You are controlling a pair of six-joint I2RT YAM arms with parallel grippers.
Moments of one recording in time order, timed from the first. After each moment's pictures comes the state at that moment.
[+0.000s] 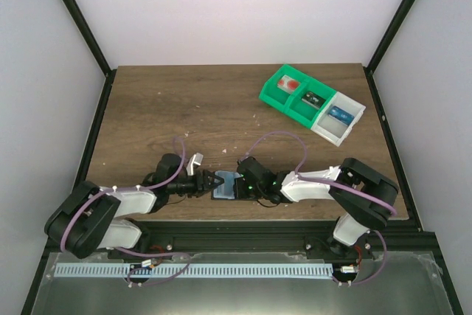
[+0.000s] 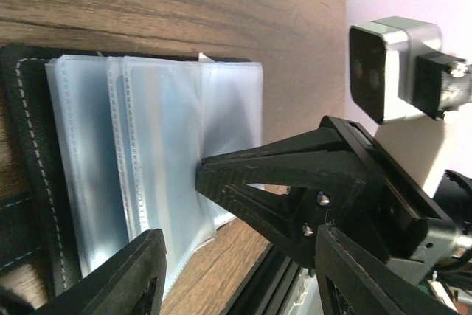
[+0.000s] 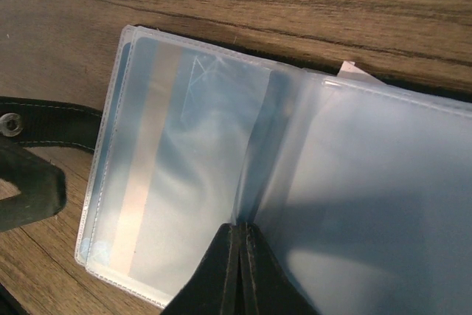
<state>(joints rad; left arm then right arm) -0.53 1.31 0.22 0.53 0.71 -0.99 1.01 1.60 0.66 0.06 -0.03 0.81</state>
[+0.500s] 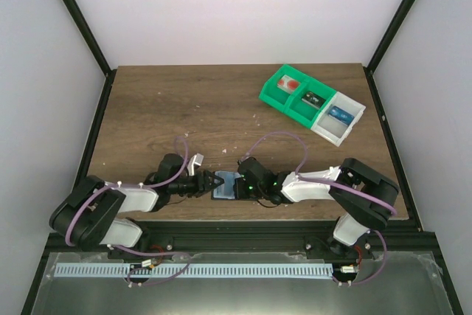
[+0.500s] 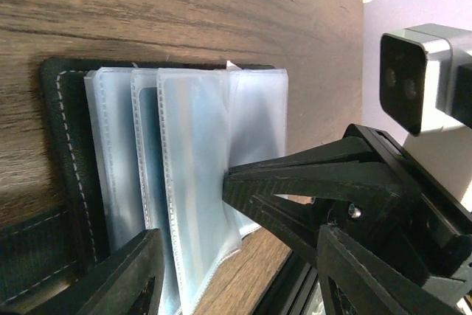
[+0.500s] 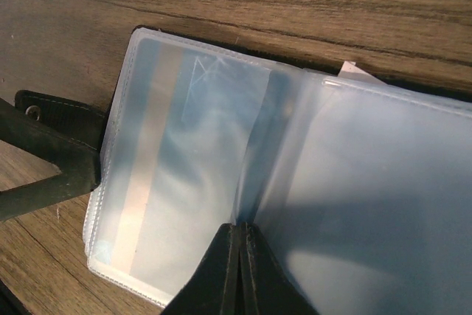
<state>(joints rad) -0.53 1.37 0.22 0.55 0.68 -0.96 1.01 1.60 0.65 0.08 -0.04 0.81</state>
